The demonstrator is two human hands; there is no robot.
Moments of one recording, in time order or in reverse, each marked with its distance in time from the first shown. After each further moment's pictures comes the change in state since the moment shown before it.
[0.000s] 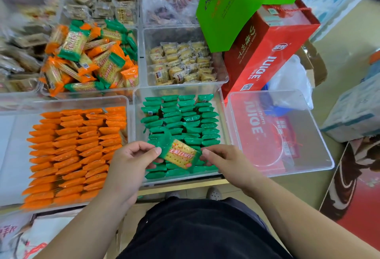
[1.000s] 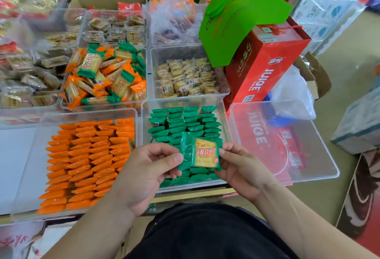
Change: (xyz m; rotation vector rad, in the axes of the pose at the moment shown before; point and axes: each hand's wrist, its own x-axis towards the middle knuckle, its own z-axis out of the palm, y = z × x) left_hand -0.043 0.049 0.009 -0.306 -0.355 0.007; right_hand -0.022 -0.027 -0.010 1.197 -0.075 0.159
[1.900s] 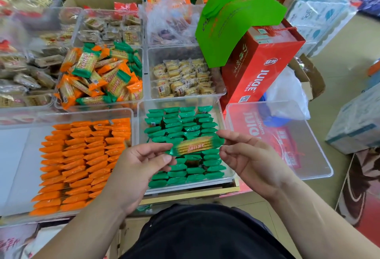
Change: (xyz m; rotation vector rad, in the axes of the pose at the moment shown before) left_hand 0.005 -0.009 -0.014 0.143 0.092 0.102; right_hand -0.026 -0.033 0.015 -0.087 -0.028 -0.138
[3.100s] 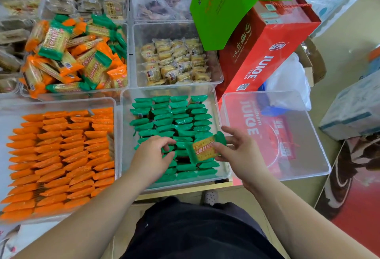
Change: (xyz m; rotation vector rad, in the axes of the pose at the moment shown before) left_hand 0.100 -0.083 0.014 1.036 -0.080 0.145; right_hand 0.067 0.034 -0.059 -0.728 0.314 -0.127
